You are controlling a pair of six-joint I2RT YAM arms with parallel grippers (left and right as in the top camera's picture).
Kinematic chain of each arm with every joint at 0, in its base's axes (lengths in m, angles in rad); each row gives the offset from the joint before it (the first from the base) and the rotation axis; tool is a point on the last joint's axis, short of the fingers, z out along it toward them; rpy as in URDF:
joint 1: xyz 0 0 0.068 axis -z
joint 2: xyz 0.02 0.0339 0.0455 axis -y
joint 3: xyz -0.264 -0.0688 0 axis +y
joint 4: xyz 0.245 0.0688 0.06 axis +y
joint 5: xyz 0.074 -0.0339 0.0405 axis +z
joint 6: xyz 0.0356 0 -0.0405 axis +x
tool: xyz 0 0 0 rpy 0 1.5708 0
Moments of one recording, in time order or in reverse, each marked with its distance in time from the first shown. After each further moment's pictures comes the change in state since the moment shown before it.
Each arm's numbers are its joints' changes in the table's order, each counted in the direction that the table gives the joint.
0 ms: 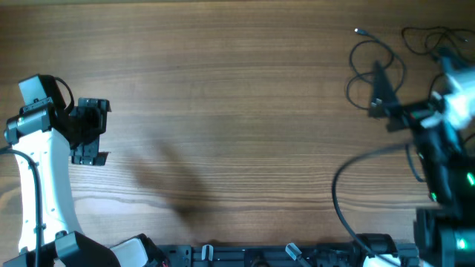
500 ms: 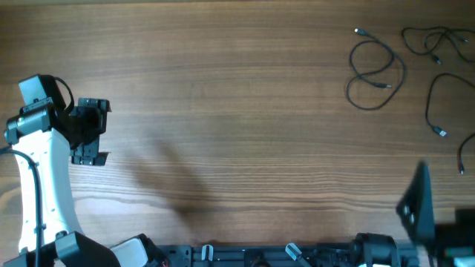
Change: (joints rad) left arm 0.000 0.001 0.000 0.000 0.000 0.000; right arm 0.093 0.489 0.031 0.095 -0.004 -0.004
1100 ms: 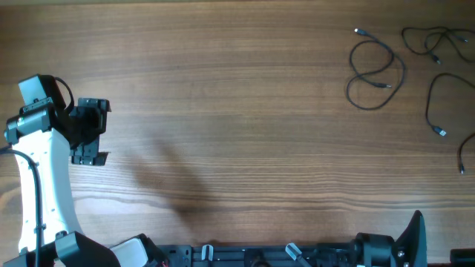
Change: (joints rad) left arm 0.000 0.000 0.000 0.000 0.000 0.000; right arm 0.003 0.175 0.001 0.128 0.000 0.001
